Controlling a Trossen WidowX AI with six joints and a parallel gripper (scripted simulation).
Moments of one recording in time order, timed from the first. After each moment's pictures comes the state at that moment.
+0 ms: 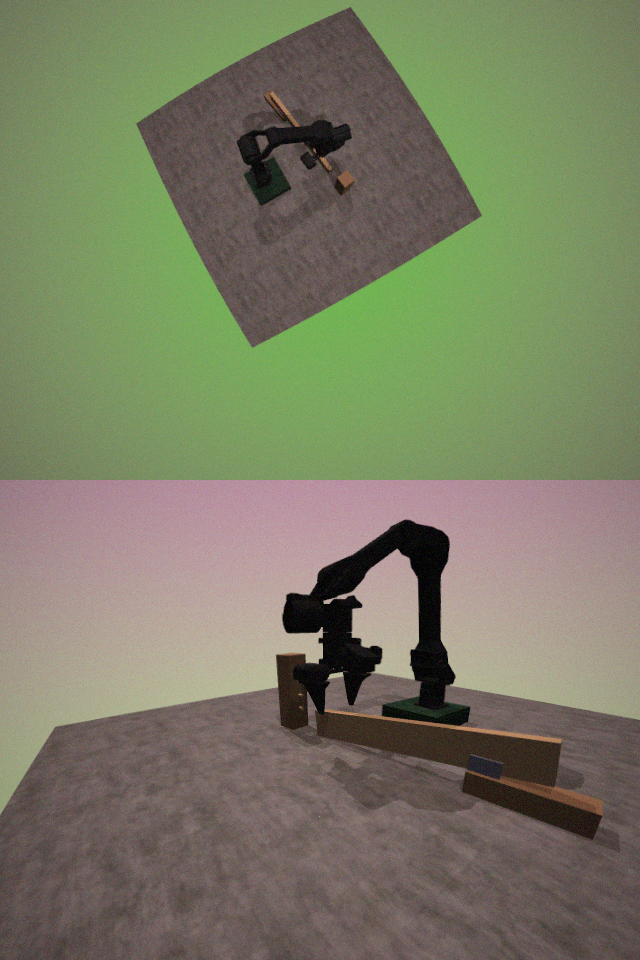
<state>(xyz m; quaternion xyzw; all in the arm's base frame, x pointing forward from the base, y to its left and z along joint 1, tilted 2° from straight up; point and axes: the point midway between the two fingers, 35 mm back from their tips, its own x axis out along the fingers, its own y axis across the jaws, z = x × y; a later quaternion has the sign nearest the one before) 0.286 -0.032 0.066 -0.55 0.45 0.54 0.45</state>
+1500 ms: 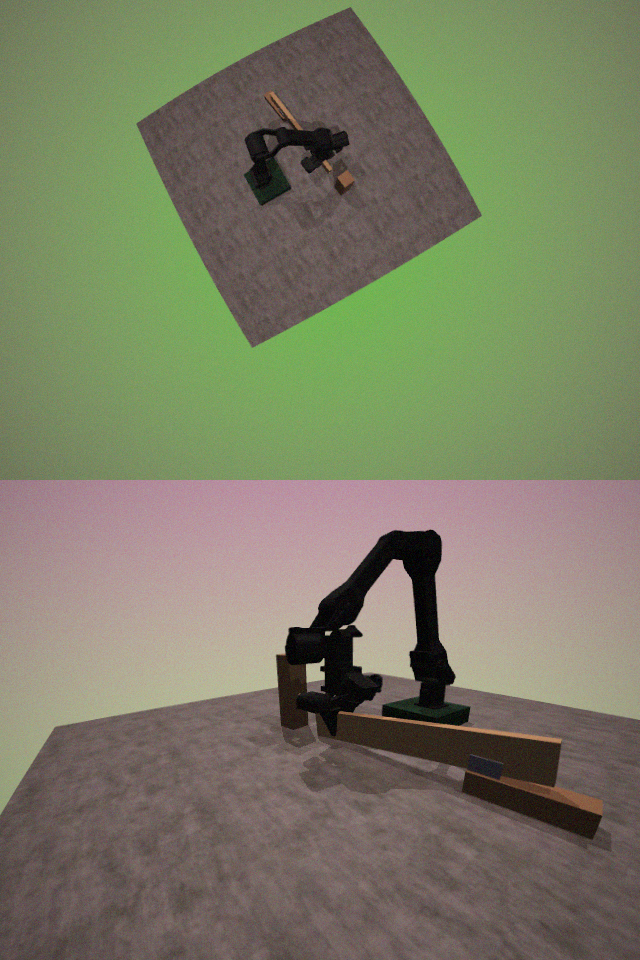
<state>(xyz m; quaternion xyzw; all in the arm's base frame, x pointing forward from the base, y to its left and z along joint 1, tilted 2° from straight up) 0.282 -0.033 0.010 -0.55 0.46 0.54 0.44</state>
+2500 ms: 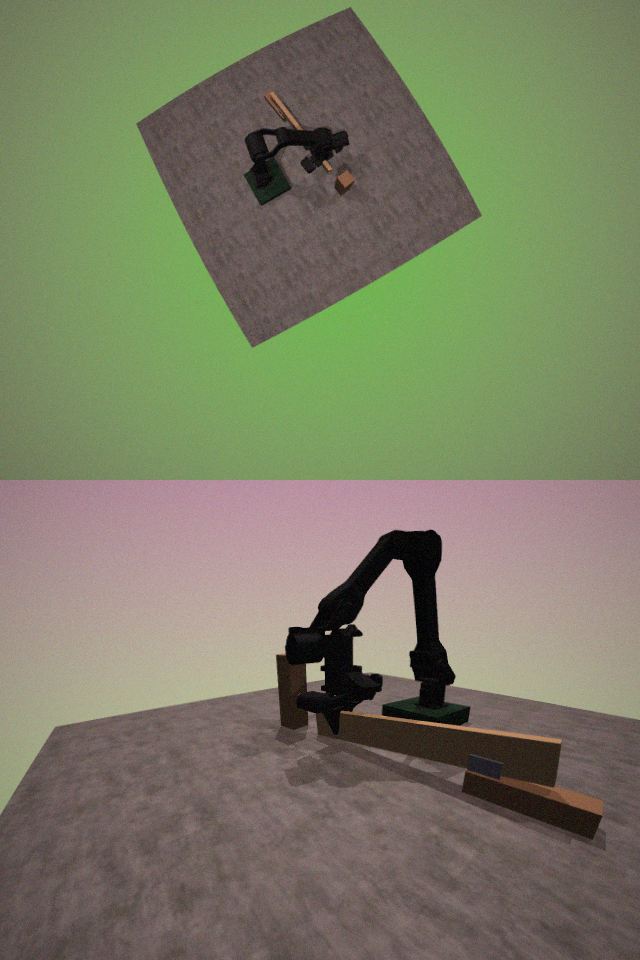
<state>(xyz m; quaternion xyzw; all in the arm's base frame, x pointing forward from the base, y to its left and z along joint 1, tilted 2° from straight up) 0.281 -0.033 0.012 -0.55 0.46 0.54 0.44</state>
